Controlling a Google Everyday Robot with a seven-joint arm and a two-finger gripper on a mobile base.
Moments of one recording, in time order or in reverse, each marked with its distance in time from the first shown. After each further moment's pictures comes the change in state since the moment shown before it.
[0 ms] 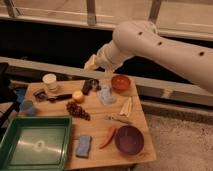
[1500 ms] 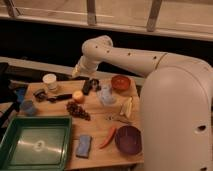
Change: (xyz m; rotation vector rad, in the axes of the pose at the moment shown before) arm -0.037 -0.014 0.180 0.094 0.103 -0.063
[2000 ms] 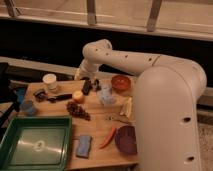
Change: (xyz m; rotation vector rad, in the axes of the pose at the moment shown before) arm 0.011 -0.027 0.038 0.034 0.075 0.055
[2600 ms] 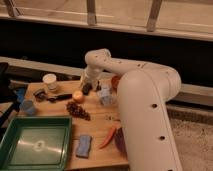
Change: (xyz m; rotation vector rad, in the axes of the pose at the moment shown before) arm -0.001 -0.033 0.075 0.020 0.113 0.049
